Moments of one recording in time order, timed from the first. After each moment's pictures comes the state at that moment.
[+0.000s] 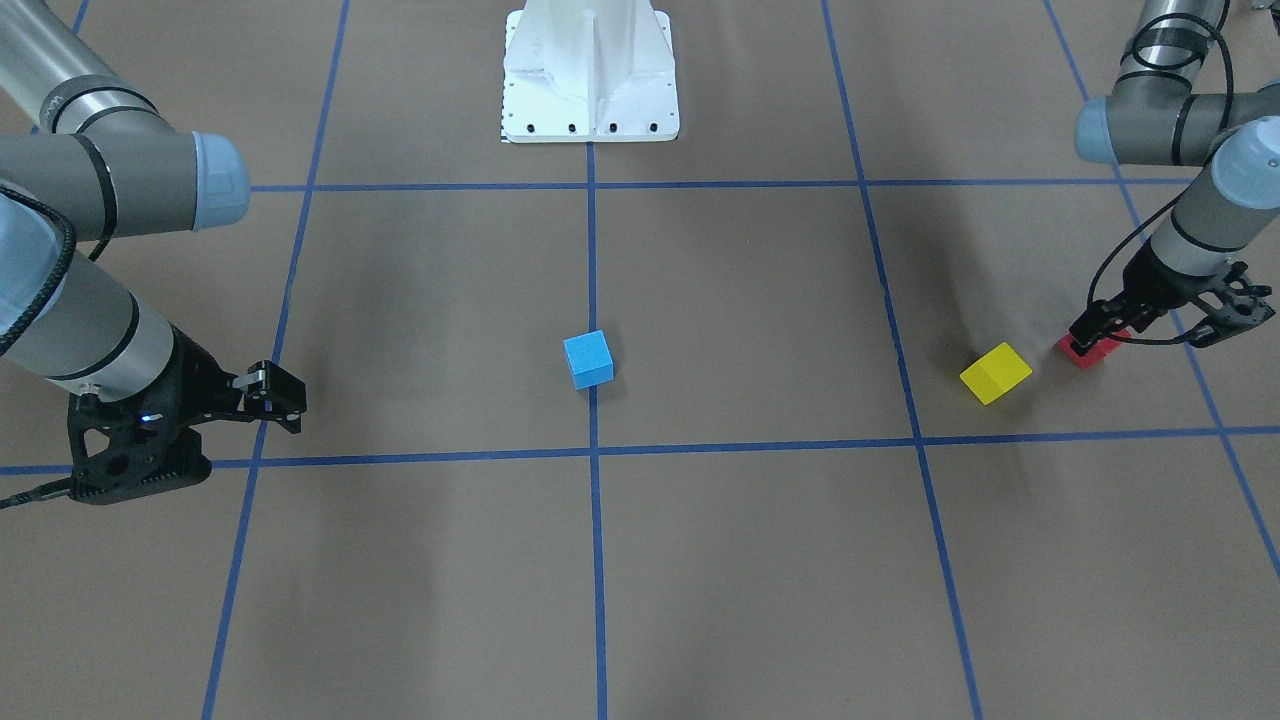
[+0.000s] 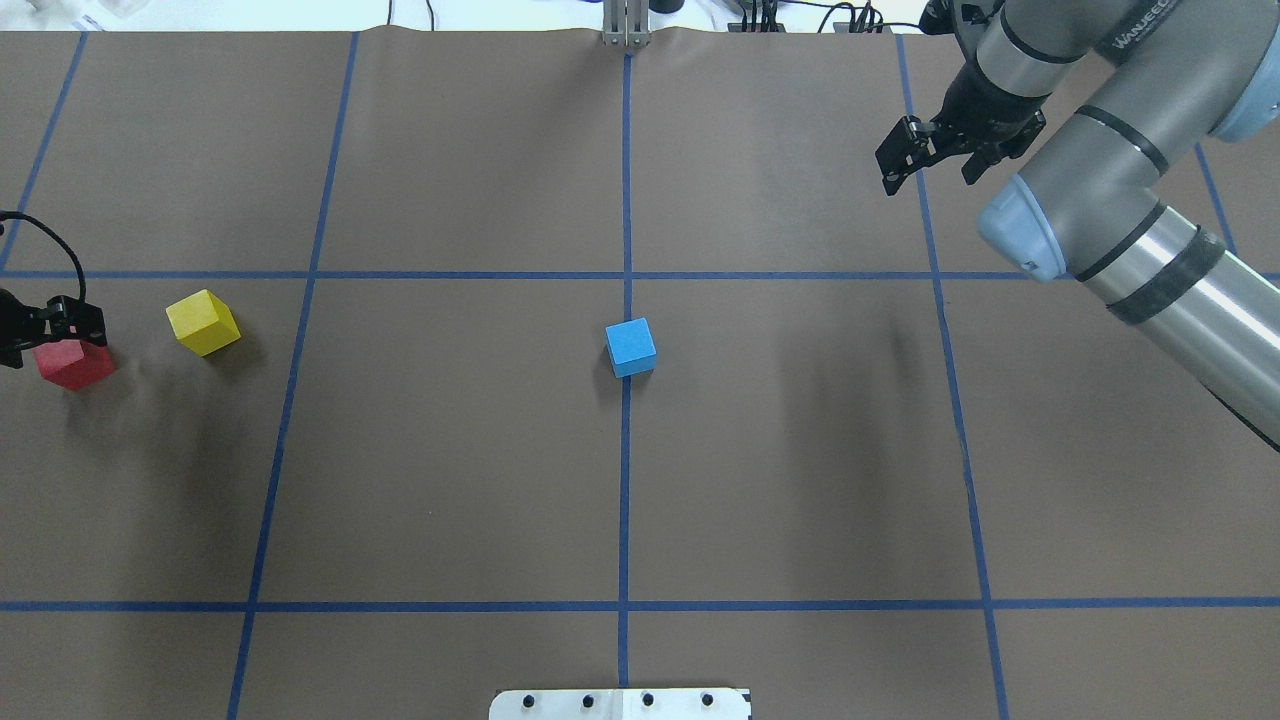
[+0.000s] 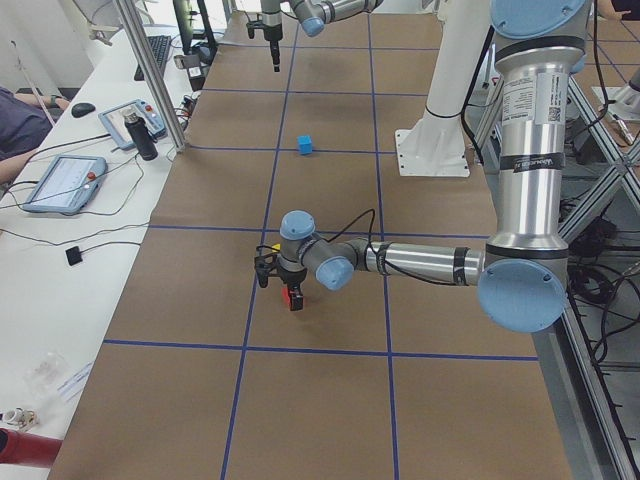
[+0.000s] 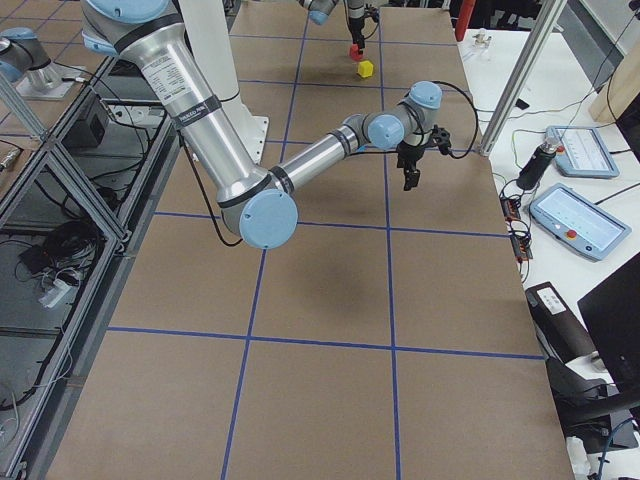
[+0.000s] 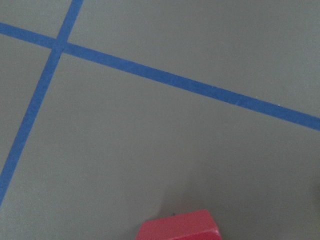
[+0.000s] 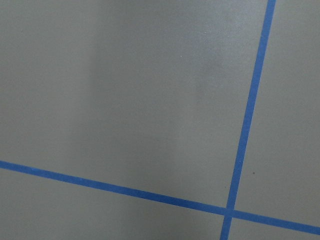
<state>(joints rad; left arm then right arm) -0.99 -1.54 -1.56 -2.16 -2.05 -1.08 1.01 -1.00 1.55 -1.58 2.23 0.57</state>
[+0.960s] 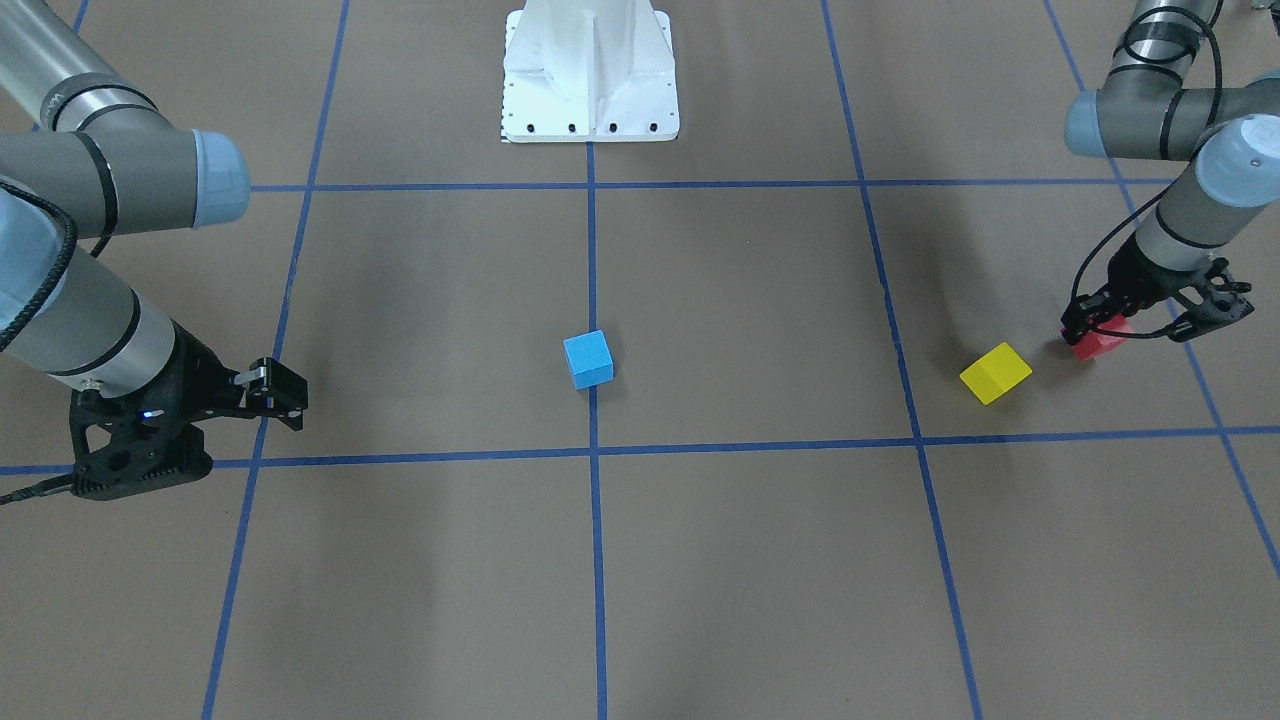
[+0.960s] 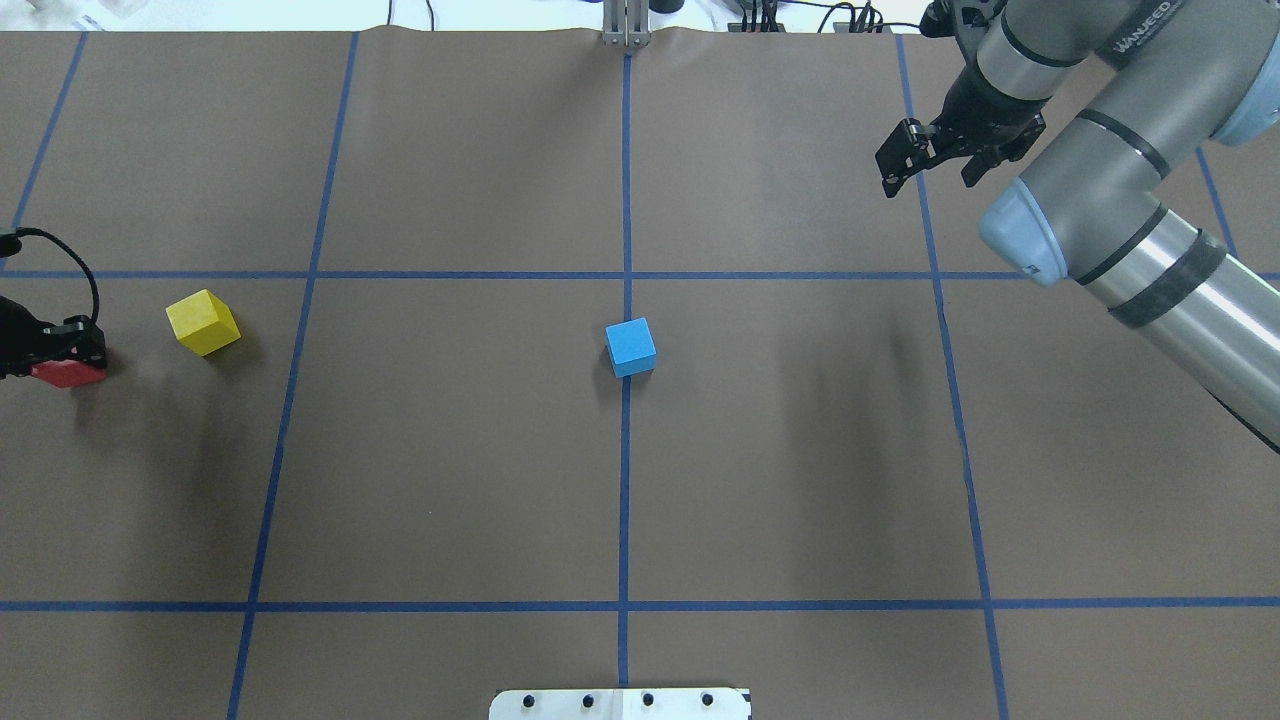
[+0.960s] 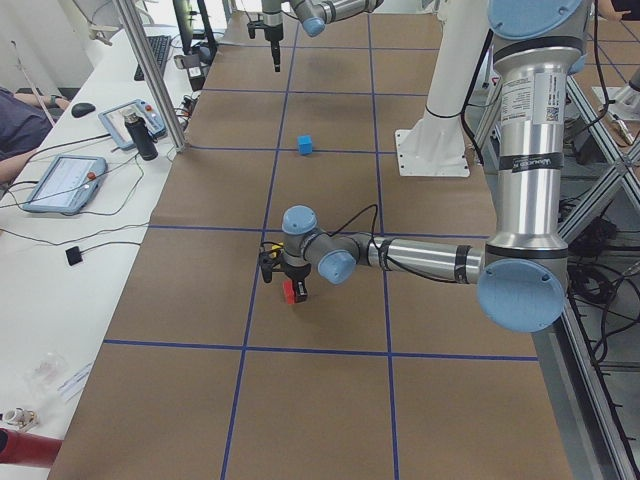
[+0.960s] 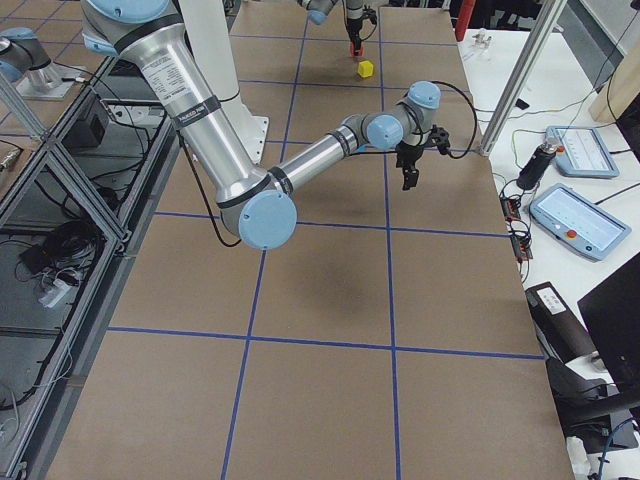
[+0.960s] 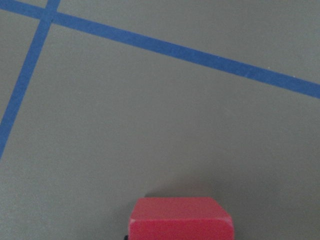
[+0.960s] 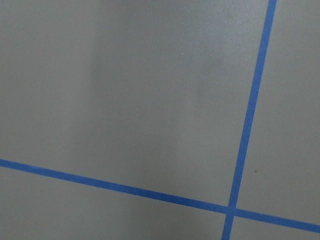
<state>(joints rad) -1.00 -1.53 -1.64 -2.05 -2.08 -1.02 1.01 -1.00 1.55 -1.57 2.24 0.58</state>
